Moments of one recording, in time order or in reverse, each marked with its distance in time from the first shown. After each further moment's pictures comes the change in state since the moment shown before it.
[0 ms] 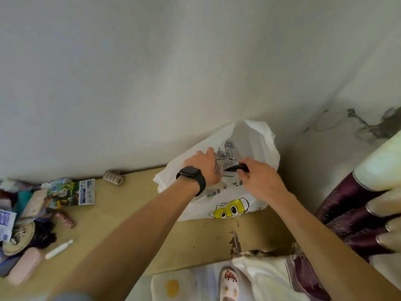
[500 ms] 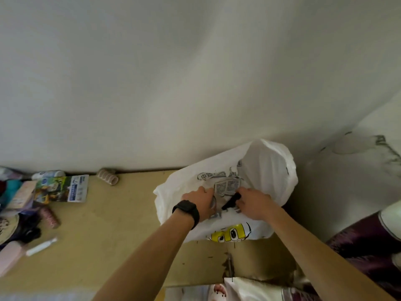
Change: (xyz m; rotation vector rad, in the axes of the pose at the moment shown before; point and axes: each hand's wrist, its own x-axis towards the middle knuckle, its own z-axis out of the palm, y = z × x) left_hand 0.018 -0.021 0.093 -0.006 -0.280 0.016; right_hand 0.061 0.053 0.074 -0.131 -0.484 -0.018
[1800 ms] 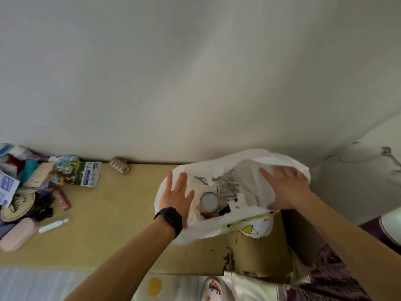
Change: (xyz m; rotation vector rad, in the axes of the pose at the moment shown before) left_hand -0.077 -0.046 -0.005 0.669 -0.022 -0.093; right_hand -0.042 0.013 -0.080 -0.596 0.006 0.115
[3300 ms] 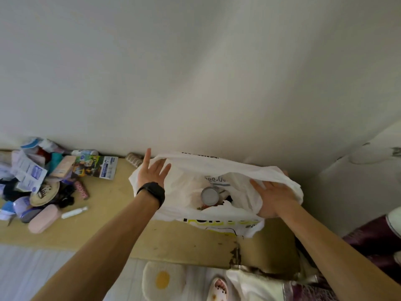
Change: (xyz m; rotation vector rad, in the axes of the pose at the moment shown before) left_hand -0.027 -0.076 0.018 0.335 -0.164 -0.272; right_hand -0.013 -0.056 0.021 -0.058 0.001 -0.139
